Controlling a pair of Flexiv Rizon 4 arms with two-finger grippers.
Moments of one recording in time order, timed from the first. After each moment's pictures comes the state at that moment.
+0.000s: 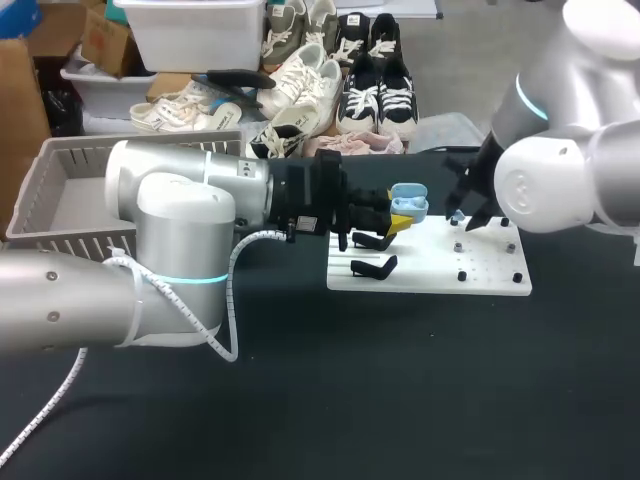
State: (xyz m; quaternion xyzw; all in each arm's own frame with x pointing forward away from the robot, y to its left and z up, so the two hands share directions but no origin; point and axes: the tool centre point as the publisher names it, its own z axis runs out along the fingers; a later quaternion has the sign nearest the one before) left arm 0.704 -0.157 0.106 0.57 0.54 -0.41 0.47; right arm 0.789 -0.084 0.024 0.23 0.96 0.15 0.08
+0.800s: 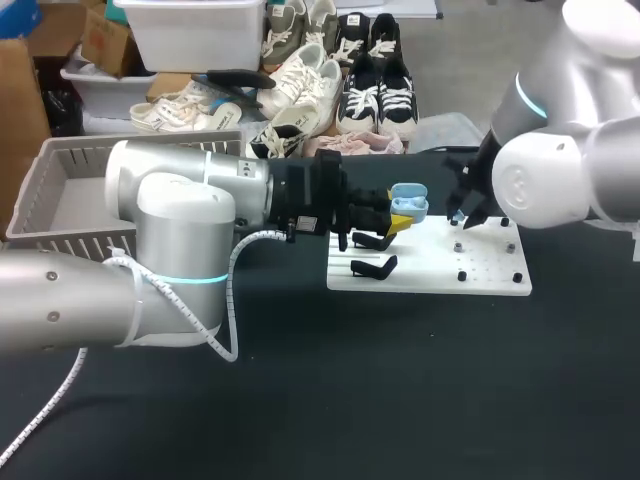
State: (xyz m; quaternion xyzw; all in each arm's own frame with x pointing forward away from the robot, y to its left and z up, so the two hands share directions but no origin) left arm 0.704 -0.157 0.106 0.57 0.54 -0.41 0.47; right arm 0.792 -0.084 0.023 0.22 0.96 0.15 0.08
